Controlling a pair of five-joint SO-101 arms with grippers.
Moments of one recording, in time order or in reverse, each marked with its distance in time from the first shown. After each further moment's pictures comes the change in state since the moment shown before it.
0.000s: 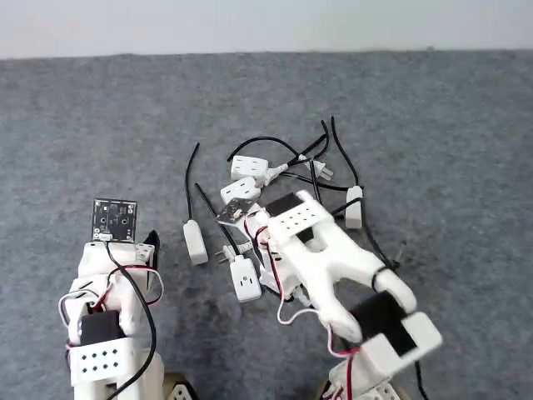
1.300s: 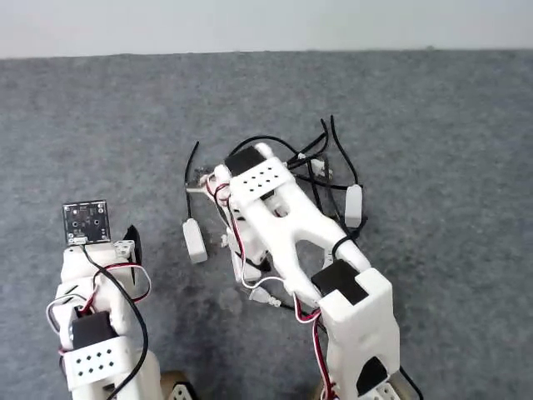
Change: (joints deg) left arm -6.6 0.0 0.0 -2.5 4.4; right arm -3.0 19.6 -40.5 24.8 -2.3
